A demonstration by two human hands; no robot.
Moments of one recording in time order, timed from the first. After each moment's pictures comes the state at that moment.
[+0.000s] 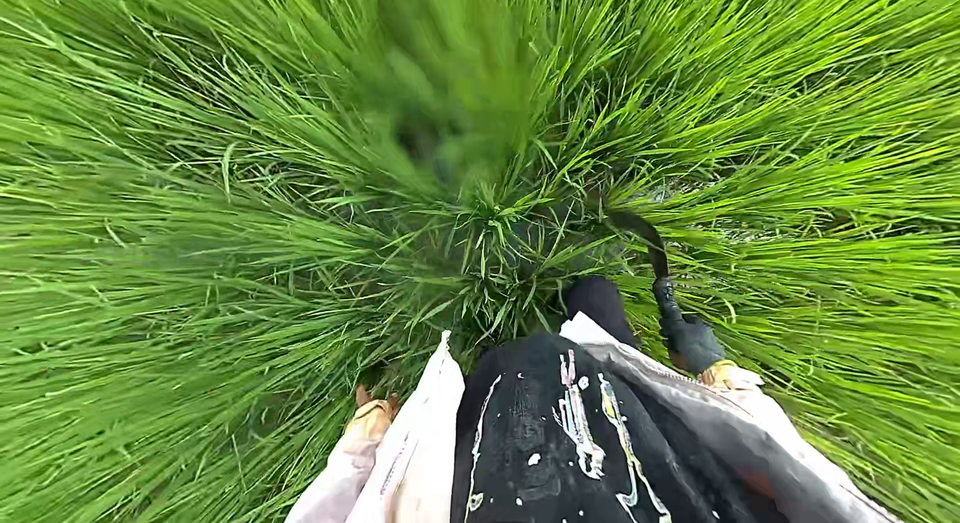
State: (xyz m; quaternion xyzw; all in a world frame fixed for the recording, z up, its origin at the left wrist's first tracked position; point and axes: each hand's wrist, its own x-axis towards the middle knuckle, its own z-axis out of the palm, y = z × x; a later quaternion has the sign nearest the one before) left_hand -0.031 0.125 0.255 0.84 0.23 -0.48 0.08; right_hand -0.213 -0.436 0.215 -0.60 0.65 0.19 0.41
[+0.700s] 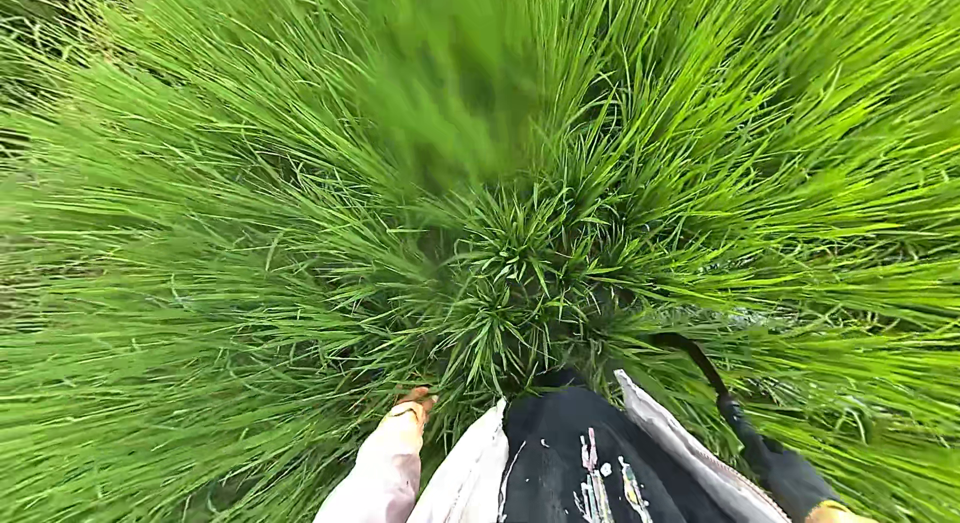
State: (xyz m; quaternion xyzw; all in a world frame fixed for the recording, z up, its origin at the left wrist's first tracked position) left_hand 0.113 -0.087 0.191 0.82 0.28 -0.43 0.25; right_hand -0.153 -0.708 0.199 -0.72 0.56 0.36 0.21
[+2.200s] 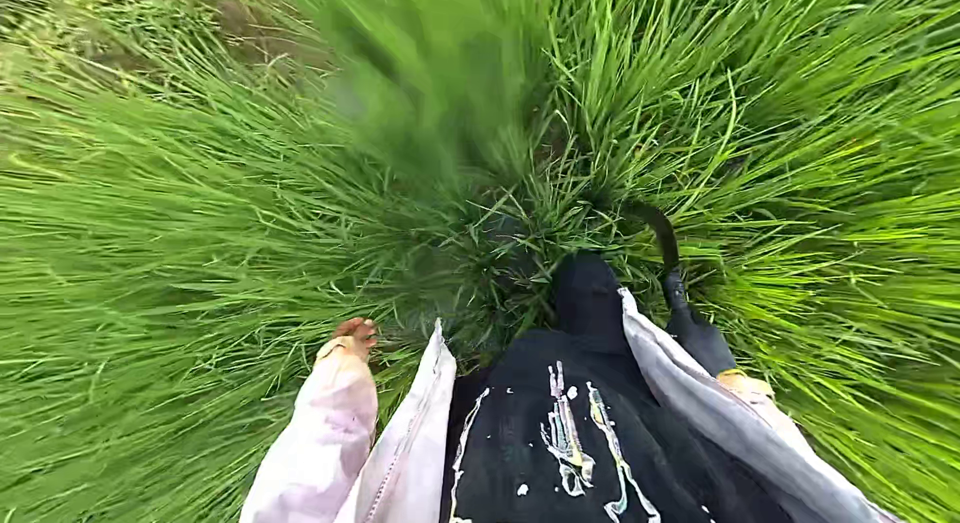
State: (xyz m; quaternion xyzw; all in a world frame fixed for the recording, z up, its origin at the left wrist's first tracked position) left_hand 0.330 0.376 0.234 0.59 0.67 -0.04 0.46; right_hand 0.623 -0.130 0.307 -0.86 0.22 0.38 0.27
